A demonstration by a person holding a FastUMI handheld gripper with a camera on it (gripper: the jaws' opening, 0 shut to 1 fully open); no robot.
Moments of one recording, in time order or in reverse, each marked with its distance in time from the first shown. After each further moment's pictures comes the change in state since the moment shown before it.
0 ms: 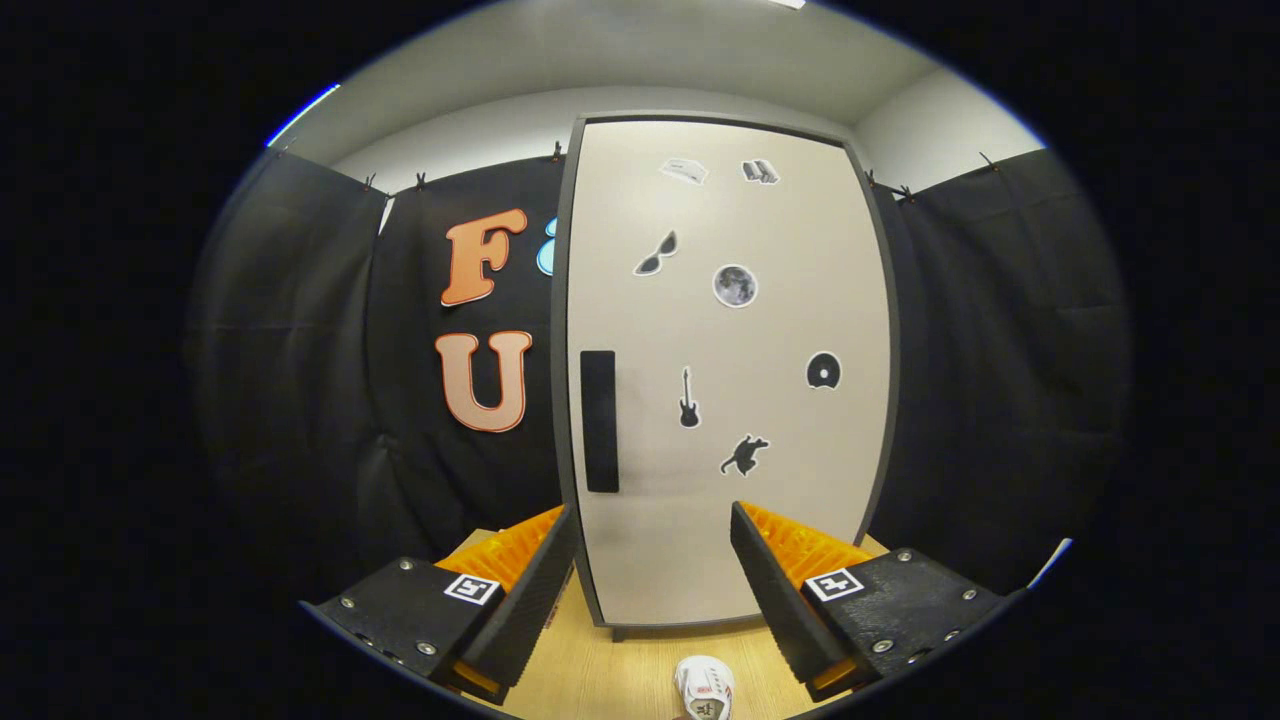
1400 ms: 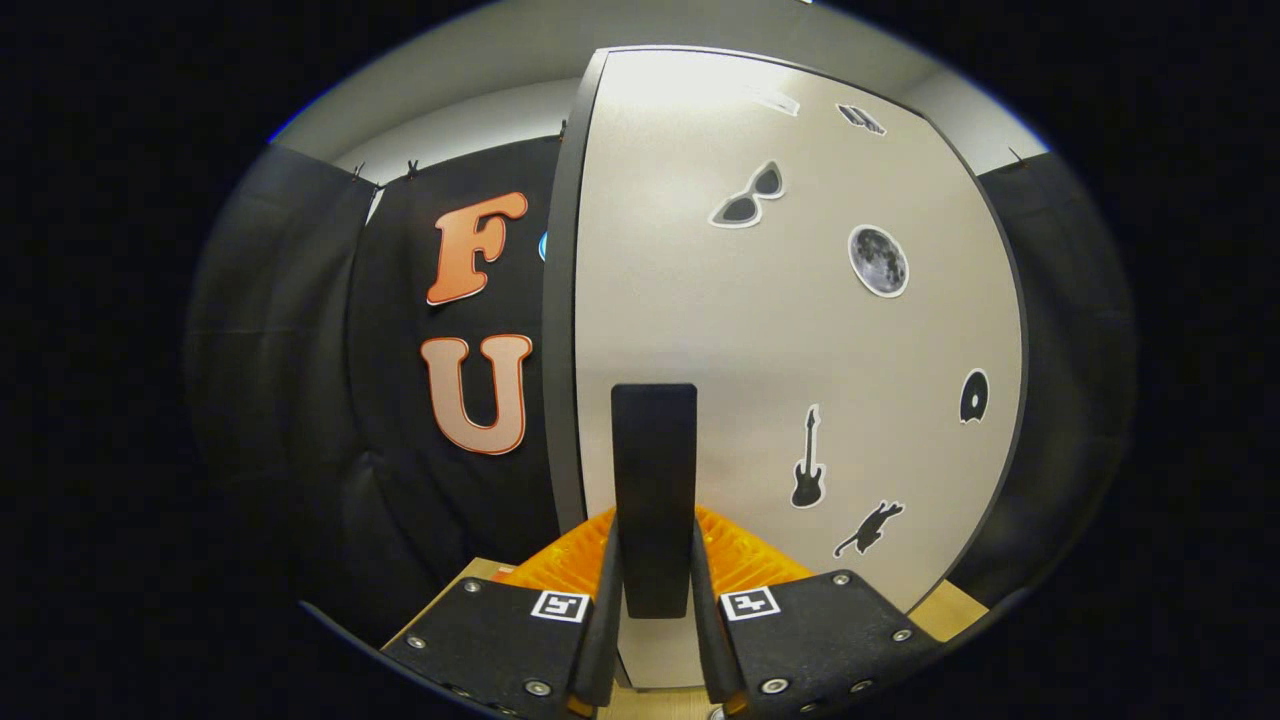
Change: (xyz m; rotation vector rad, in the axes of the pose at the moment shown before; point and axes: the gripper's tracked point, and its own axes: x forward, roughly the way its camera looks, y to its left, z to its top) arm 0.127 0.039 0.016 0.010 0.003 0.023
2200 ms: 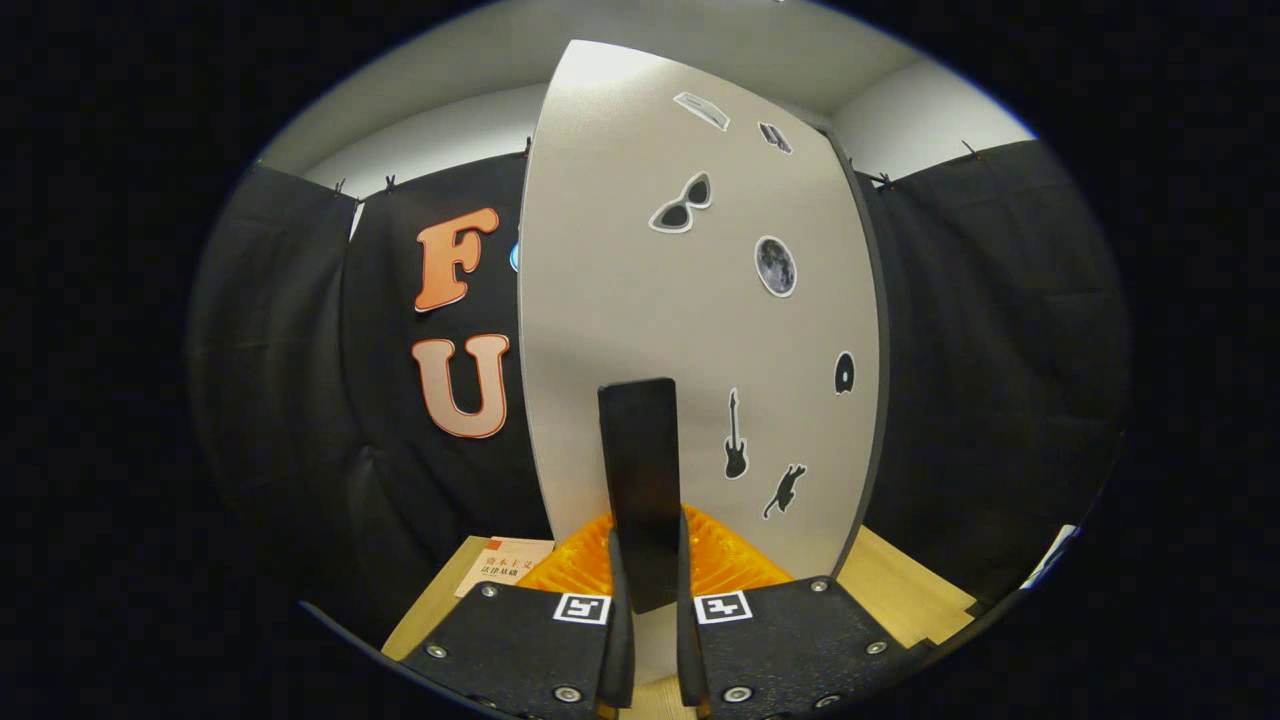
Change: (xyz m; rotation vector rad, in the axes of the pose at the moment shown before) arm -0.082 -0.035 0.006 0.034 0.034 -0.103
